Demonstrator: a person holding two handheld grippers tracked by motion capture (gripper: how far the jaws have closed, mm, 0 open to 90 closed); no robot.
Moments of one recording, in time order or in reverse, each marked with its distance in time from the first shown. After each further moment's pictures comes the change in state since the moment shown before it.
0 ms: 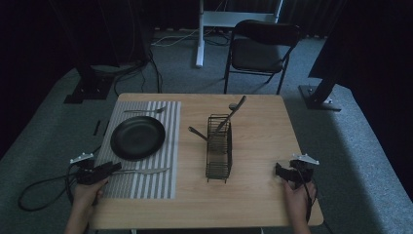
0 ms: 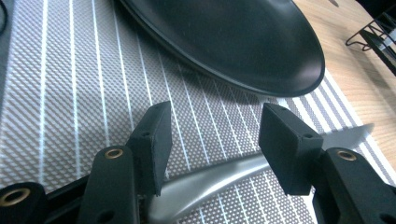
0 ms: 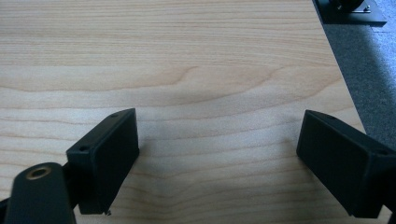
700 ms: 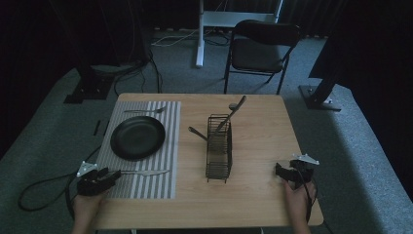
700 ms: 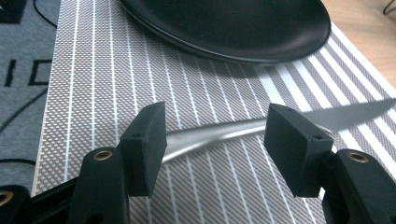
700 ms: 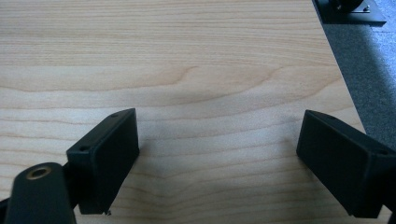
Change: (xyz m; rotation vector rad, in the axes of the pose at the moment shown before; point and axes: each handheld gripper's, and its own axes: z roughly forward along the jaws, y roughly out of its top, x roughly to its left) left arm -0.042 -0.026 -0.020 -0.028 0.198 0.161; right arm 0.000 0.000 0.000 0.000 -0.001 0.000
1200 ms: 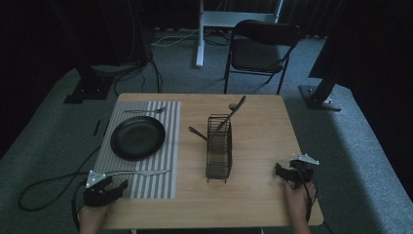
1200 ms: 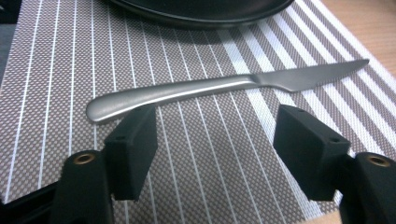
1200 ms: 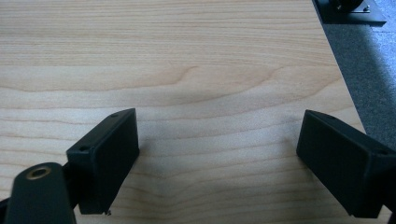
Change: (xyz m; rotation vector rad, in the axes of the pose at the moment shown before) left arm -0.035 -0.021 -0.011 0.022 0.032 0.046; right arm 0.000 0.000 0.000 0.000 0.000 0.001
